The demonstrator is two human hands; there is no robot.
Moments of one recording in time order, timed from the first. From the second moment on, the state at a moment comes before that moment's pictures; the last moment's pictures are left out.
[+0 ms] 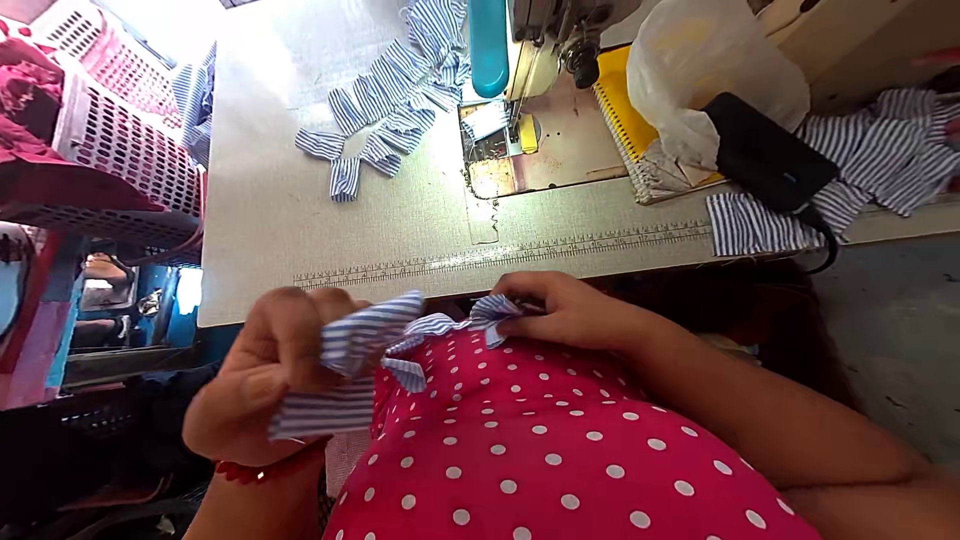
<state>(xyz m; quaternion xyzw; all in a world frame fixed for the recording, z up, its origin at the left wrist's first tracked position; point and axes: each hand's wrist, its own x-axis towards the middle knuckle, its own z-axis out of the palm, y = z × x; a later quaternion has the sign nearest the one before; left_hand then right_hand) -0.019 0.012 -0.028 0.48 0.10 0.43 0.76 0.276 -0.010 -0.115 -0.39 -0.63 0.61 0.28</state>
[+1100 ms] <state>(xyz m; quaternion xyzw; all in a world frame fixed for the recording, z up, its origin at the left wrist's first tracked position) 0.095 0.028 -0.084 0.61 0.21 0.28 0.70 0.352 -0.020 -0.053 -0.58 -0.62 0.33 0.42</state>
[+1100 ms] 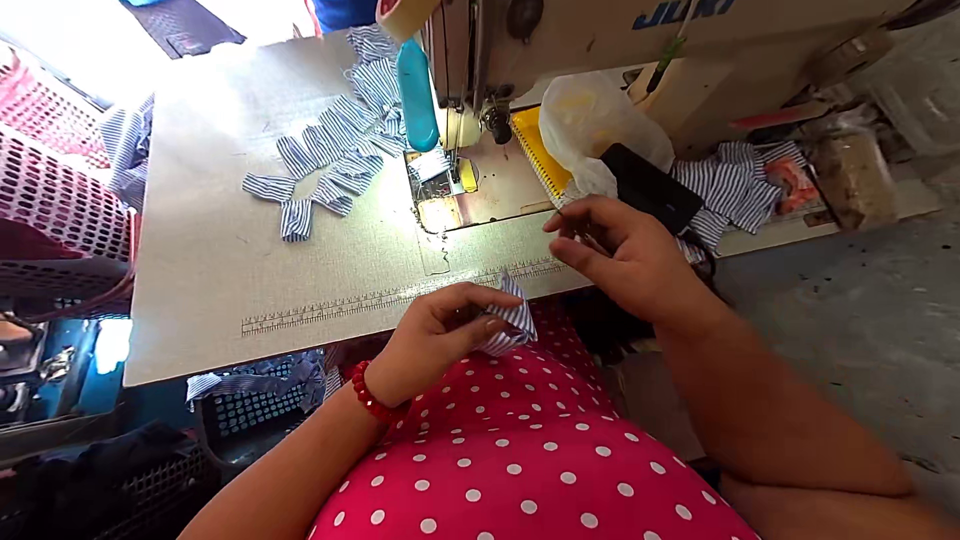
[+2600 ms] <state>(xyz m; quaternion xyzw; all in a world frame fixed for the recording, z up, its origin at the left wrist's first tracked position) 0.084 0.036 -0.097 0.73 0.22 0.37 0.53 0.299 -0.024 -0.093 -0.49 -0.50 0.46 0.54</state>
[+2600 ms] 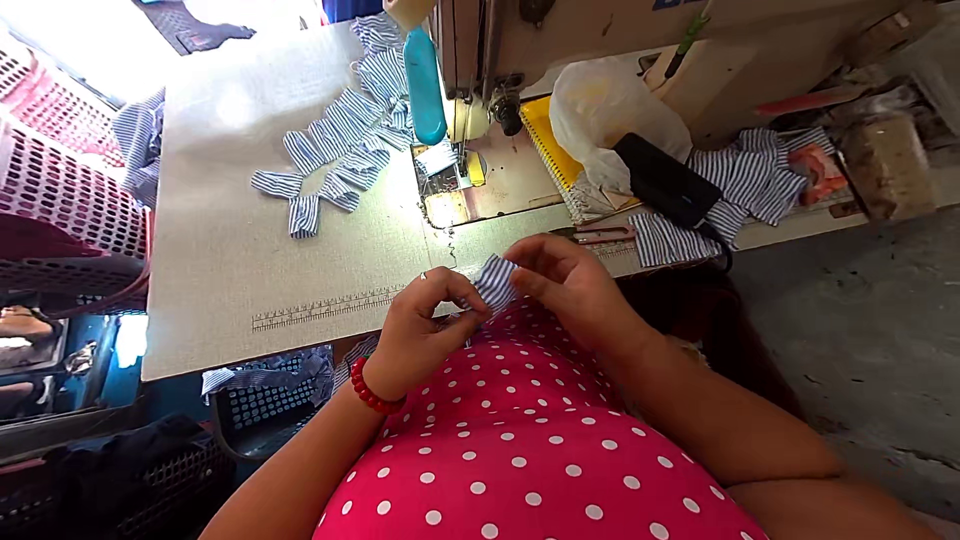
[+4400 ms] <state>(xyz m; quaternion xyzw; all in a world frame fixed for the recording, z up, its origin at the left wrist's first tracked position) 0.078 0.031 -0.078 0.81 0.25 0.49 0.20 0.295 -0.048 -0.073 -0.40 -0.46 0.67 0.41</state>
